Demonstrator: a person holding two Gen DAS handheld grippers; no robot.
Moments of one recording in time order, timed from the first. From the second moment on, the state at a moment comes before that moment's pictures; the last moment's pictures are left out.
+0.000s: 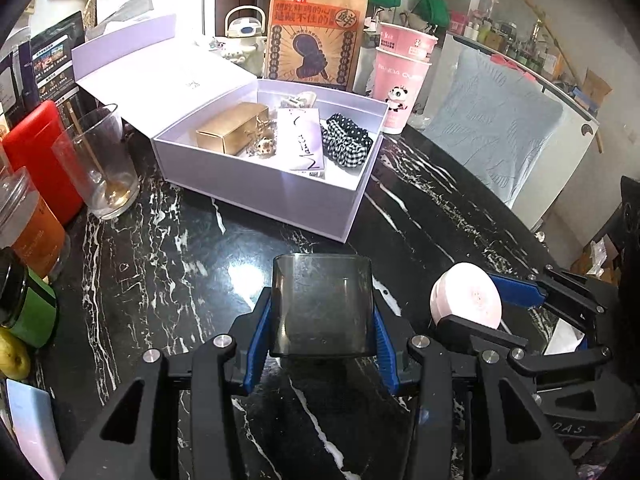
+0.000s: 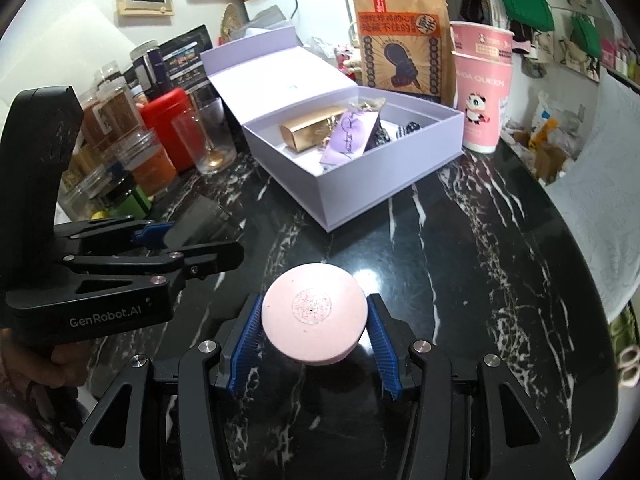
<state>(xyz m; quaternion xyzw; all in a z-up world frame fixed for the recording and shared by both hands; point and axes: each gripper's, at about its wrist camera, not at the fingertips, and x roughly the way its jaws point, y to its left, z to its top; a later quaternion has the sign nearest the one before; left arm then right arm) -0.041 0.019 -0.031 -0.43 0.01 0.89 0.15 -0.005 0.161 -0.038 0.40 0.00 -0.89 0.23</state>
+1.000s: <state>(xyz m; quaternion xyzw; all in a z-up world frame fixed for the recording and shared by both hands) -0.079 0.023 0.037 -0.38 0.03 0.91 0.16 -0.043 0.155 0.037 0.33 0.03 -0.90 0.29</state>
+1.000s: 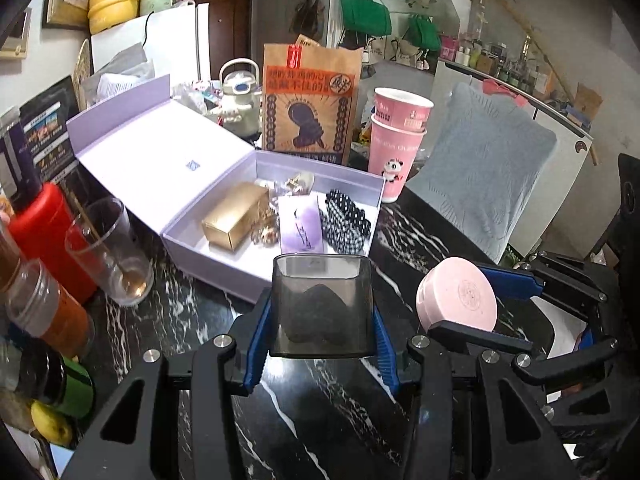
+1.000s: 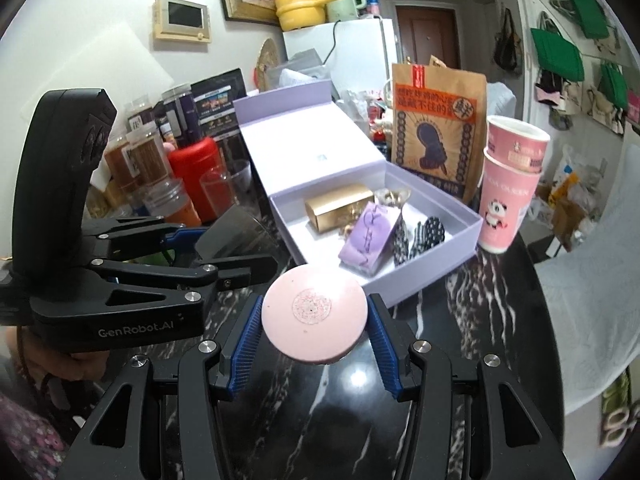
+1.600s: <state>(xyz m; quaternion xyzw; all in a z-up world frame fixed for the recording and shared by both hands) -0.131 0.024 0.068 -0.35 0.03 0.92 0.17 -0.097 0.157 0.069 0.31 0.04 -0.91 0.29</state>
